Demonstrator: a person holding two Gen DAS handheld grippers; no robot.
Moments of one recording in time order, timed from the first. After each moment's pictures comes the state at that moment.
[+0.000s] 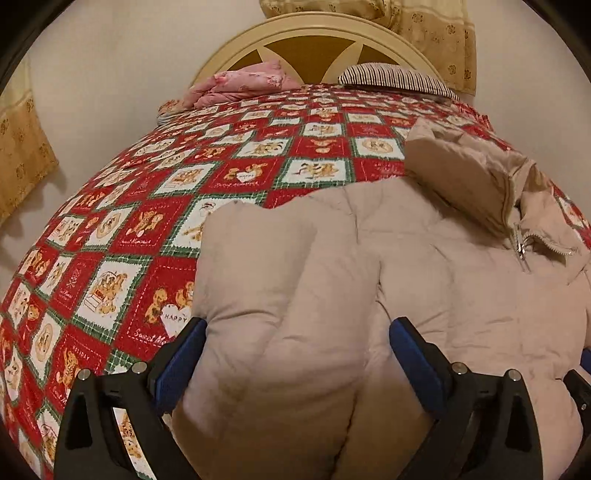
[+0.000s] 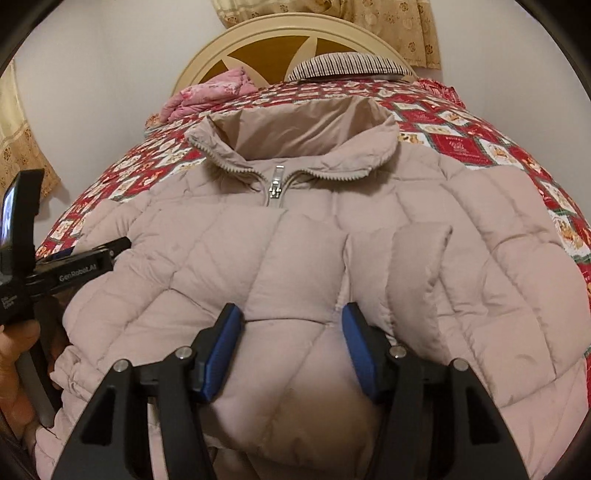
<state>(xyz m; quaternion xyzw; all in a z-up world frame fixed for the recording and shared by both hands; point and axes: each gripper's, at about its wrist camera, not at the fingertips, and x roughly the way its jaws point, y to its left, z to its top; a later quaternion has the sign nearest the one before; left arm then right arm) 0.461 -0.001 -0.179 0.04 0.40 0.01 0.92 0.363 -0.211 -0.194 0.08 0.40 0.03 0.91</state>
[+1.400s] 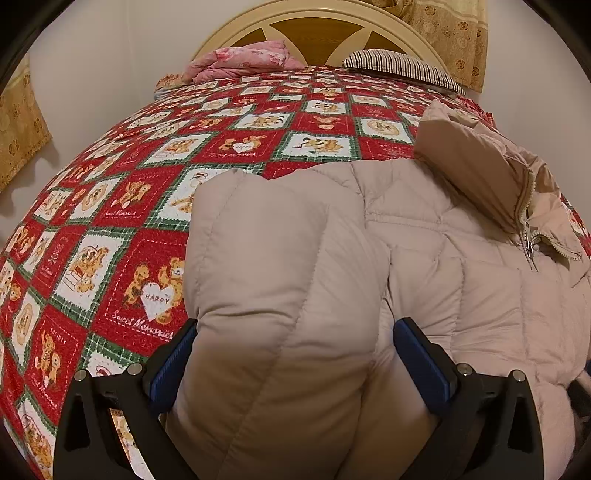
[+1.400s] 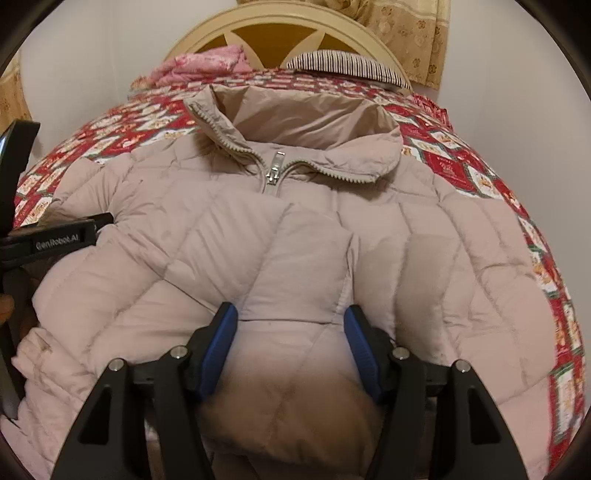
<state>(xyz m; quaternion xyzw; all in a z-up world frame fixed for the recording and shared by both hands) 0.471 0.010 -0.192 0.00 0.43 -0.01 0.90 0.371 -0.189 -0.181 0.01 0.44 -0.04 0.90</state>
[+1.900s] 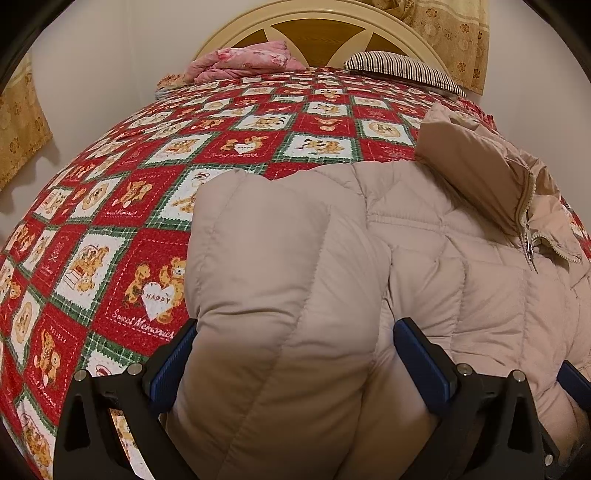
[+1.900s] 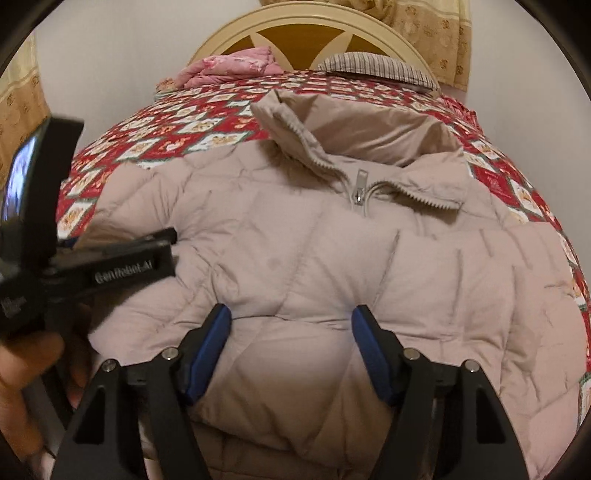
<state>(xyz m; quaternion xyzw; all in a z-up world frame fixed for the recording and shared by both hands) 0.471 0.012 -0.192 0.00 0.43 -0.01 0.90 0.388 -0.137 -0.198 -0.01 0.42 0.03 0.91</state>
